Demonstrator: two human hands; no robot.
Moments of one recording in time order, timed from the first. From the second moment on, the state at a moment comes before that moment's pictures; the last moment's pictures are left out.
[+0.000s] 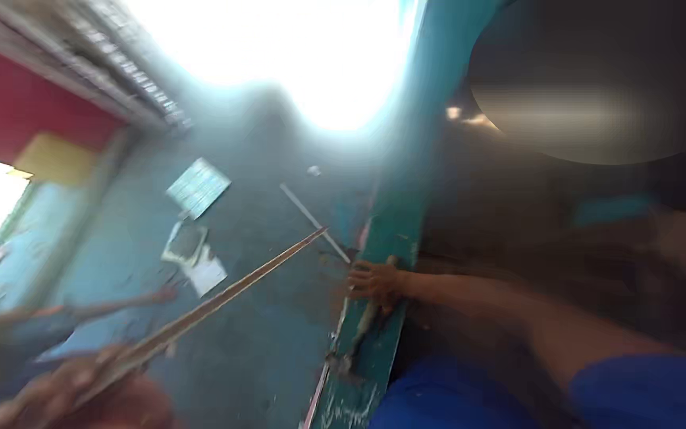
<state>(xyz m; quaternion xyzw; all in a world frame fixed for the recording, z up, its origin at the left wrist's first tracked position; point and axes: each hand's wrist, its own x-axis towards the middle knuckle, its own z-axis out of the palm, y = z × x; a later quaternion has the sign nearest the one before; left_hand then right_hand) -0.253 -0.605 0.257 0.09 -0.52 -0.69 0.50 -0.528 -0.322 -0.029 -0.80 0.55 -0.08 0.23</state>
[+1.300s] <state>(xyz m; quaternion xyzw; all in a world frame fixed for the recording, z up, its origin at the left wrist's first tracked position) -0.156 -0.516 -0.031 0.59 -0.14 -0.55 0.57 -0.516 -0.164 0.122 -0.36 0.84 -0.19 0.35</state>
